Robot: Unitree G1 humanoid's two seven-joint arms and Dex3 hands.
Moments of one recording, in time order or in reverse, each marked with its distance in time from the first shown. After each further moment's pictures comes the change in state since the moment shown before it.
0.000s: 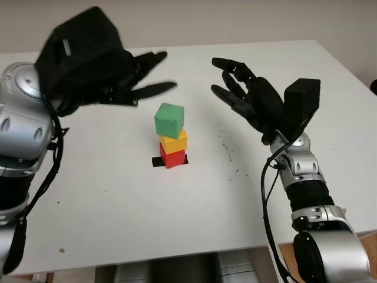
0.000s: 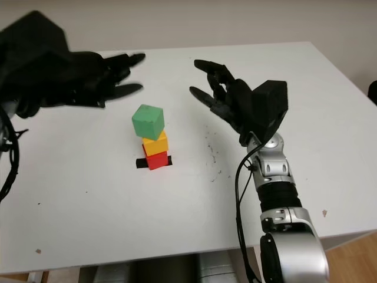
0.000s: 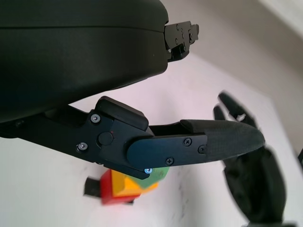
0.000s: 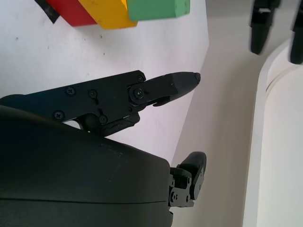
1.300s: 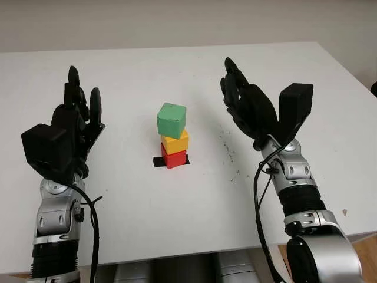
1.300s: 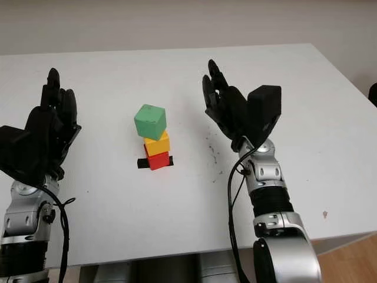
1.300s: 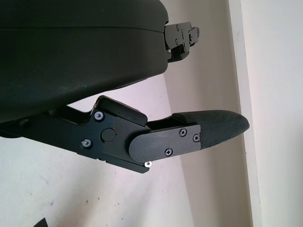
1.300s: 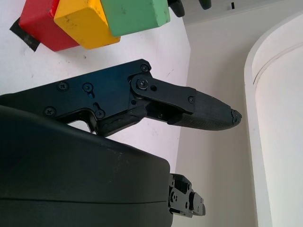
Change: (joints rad) left arm 0.481 -0.423 0.218 0.334 -0.121 -0.759 0.573; right arm 0.039 0.071 -0.024 -0.067 0.098 0.107 -0.047
